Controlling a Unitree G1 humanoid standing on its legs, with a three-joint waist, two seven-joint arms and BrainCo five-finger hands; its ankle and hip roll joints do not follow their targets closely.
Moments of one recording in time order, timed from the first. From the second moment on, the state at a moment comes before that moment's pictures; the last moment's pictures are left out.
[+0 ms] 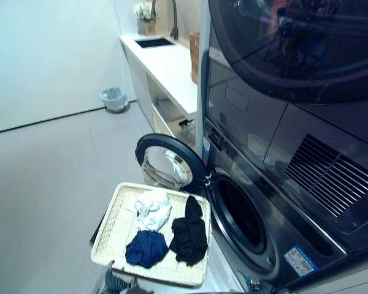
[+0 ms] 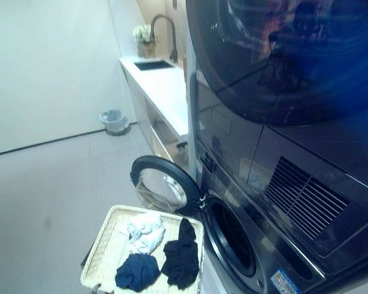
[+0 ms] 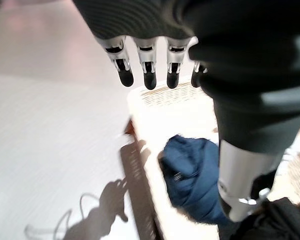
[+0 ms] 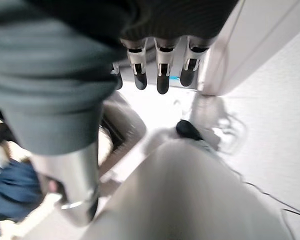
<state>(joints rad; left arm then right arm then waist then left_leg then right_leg) -0.20 0.28 -0.35 1.19 0.09 -0.14 0.53 -0.16 -0.30 0.45 1.22 -0.11 -0.12 0.13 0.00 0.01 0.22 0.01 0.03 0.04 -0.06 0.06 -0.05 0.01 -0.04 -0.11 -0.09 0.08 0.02</state>
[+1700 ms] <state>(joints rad) -0.92 0.54 -0.29 1.39 -0.38 -0.06 0.62 -0.45 -0.33 0.62 0.87 0.29 -0.17 -0.02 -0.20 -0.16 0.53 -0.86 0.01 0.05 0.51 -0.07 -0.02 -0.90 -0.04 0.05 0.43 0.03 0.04</state>
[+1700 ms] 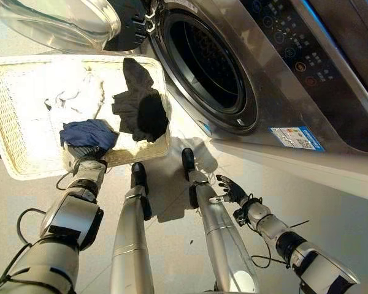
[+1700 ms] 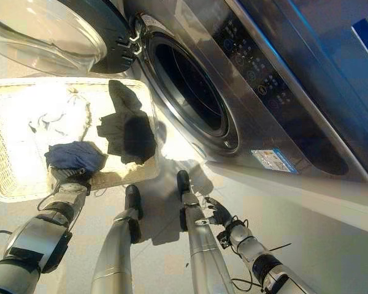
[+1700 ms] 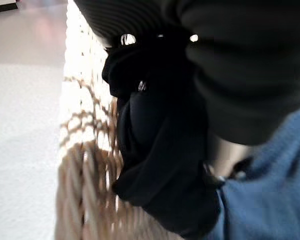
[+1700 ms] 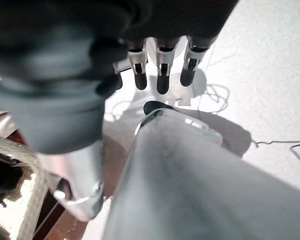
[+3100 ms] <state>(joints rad) -0.34 0.48 -0.46 0.40 -0.47 -0.26 -0.24 -0.46 -0.40 0.52 0.51 0.23 -0.15 0.15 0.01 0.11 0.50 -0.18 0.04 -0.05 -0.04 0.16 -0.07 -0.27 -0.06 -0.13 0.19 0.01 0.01</state>
